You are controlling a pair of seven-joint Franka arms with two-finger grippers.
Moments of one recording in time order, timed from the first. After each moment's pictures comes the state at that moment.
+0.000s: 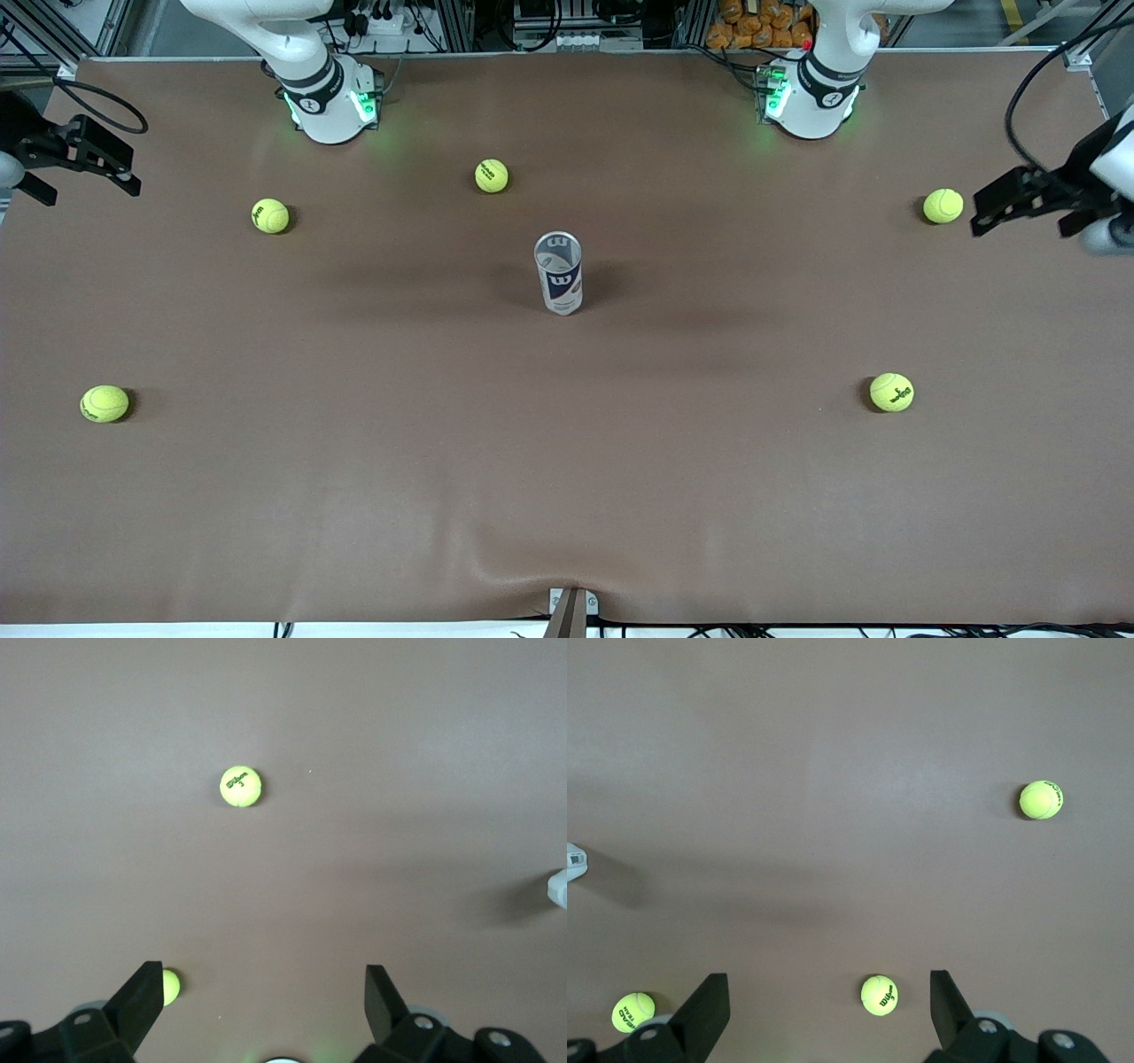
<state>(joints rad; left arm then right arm) -0.10 0.06 0.03 -1.38 0.01 1.40 -0.03 0.02 -0.15 -0.03 -1.66 0.00 1.53 -0.13</state>
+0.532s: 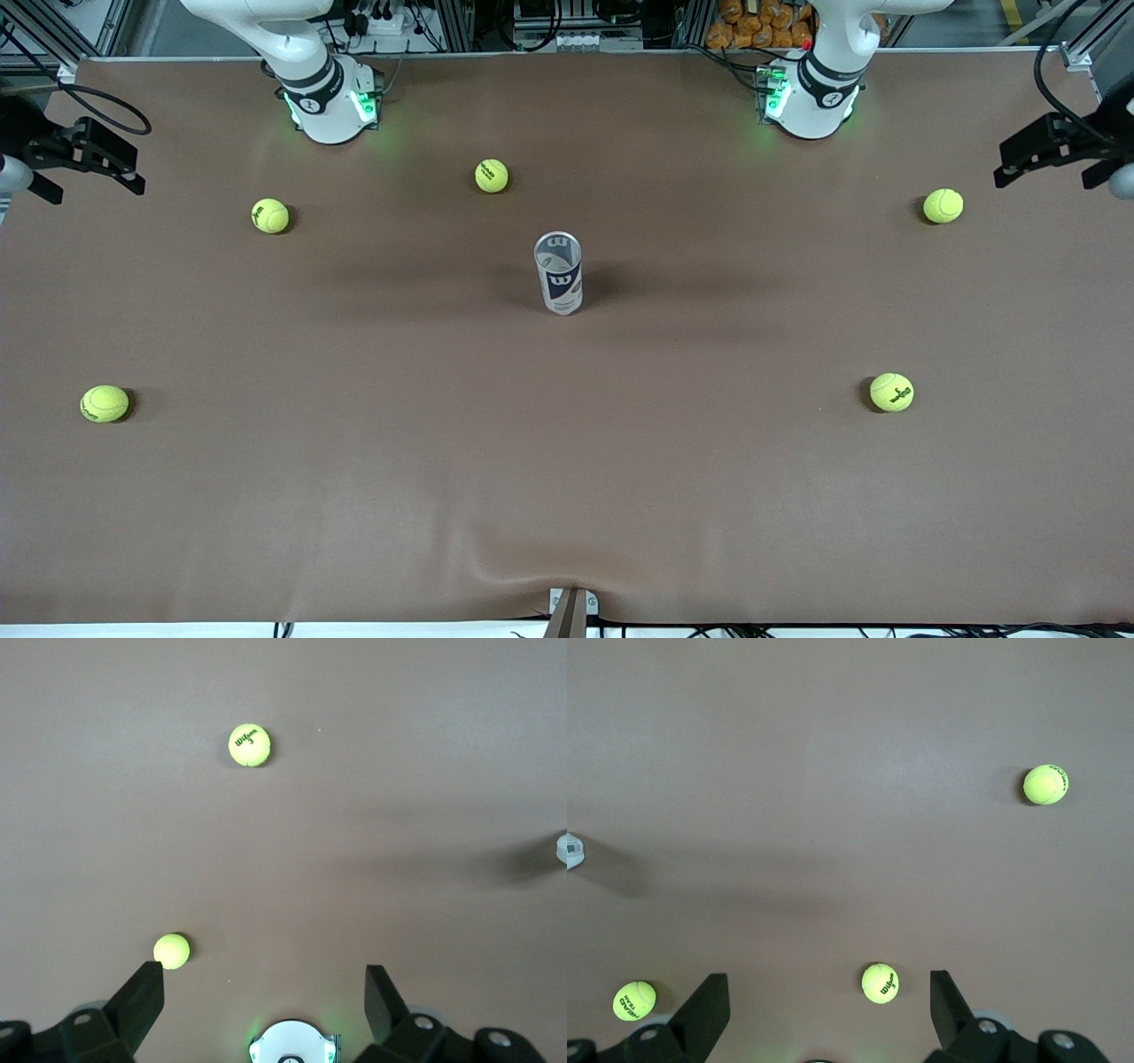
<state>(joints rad) -0.11 -0.04 0.06 -1.47 0.01 1.35 0.00 0.02 -0.15 -0.03 -1.67 0.00 1.51 -0.13</state>
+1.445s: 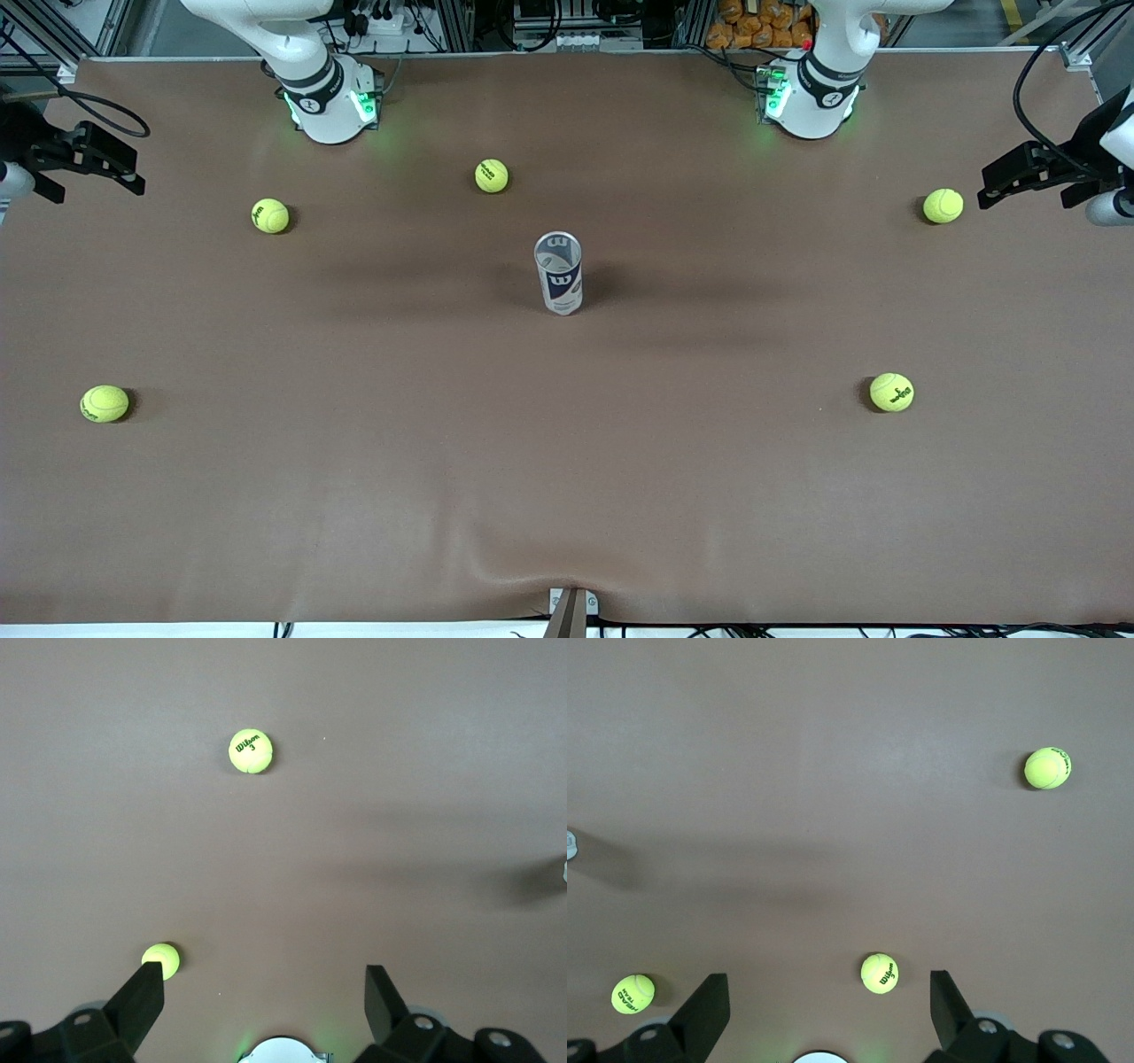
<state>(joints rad) -0.10 -0.03 0.06 -1.55 0.01 1.45 -0.04 0.01 -0.15 -0.04 -1.69 0.00 1.50 -0.13</state>
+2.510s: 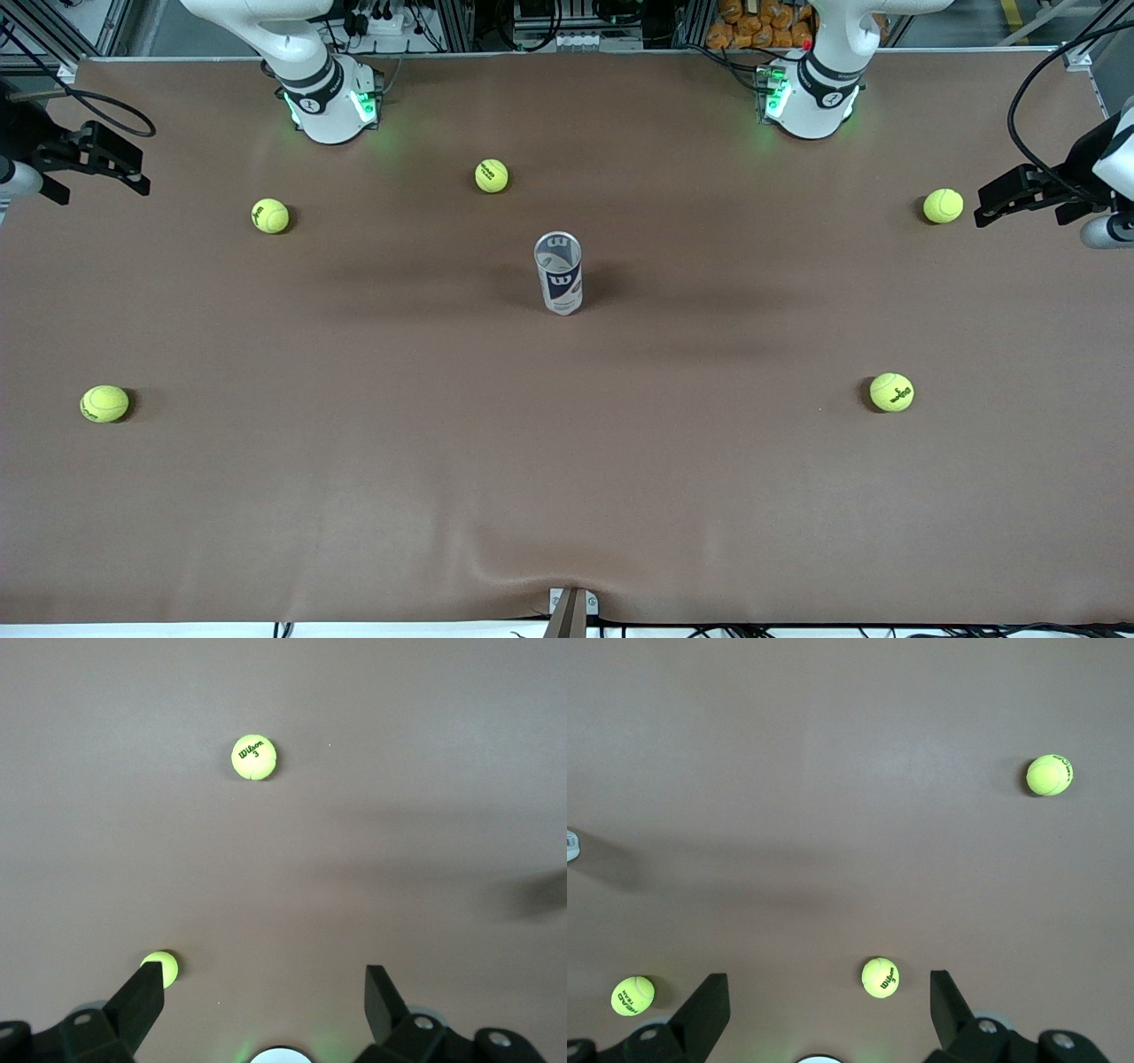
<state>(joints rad) -0.10 -0.01 0.07 -1.56 0.01 1.48 -0.05 0.02 -0.16 -0.04 -1.69 0.00 1.51 -0.13</state>
